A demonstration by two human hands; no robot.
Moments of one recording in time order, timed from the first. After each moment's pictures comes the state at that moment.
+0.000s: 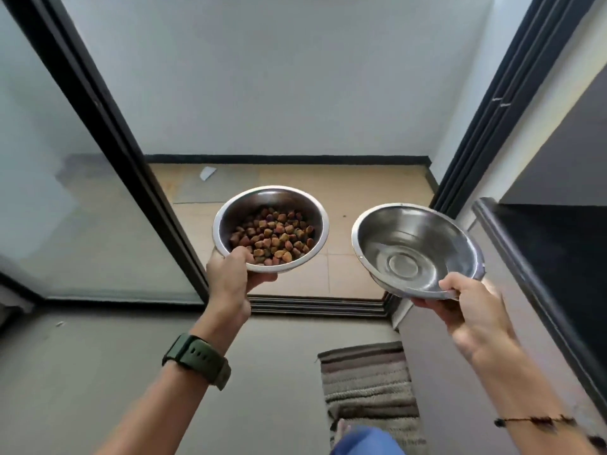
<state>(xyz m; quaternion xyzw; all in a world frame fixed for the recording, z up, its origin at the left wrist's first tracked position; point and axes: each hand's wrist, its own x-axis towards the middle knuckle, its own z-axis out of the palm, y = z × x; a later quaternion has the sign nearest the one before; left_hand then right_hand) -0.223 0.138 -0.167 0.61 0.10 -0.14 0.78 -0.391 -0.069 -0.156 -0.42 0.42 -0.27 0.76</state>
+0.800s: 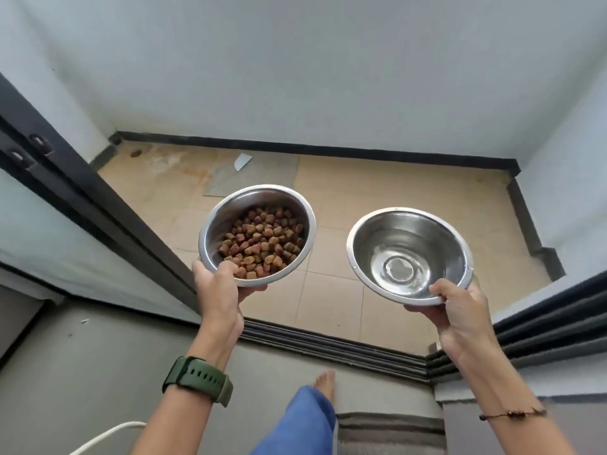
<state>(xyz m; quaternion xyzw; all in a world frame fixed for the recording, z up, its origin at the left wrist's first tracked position) 0.028 0.025 -0.203 0.65 0.21 -0.01 0.73 -0.084 -0.217 -0.212 -0.46 0.40 -0.17 0.78</state>
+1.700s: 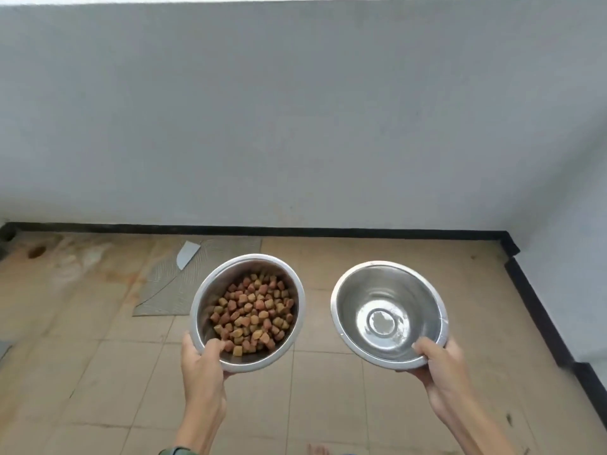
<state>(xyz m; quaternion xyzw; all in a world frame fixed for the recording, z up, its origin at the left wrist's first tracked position) 0.533 -0.176 -0.278 0.66 0.19 -0.07 0.72 0.397 -0.426 -0.268 -0.45 0.46 -0.17 0.75</state>
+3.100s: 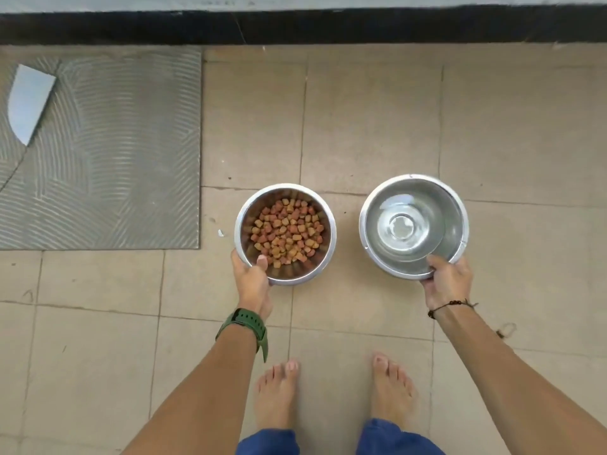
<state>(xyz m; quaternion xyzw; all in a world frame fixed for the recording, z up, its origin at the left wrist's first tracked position) 0.841 -0.378 -0.940 0.68 0.38 -0.25 0.57 0.718 -0.609 -0.944 -0.34 0.66 -0.14 0.66</state>
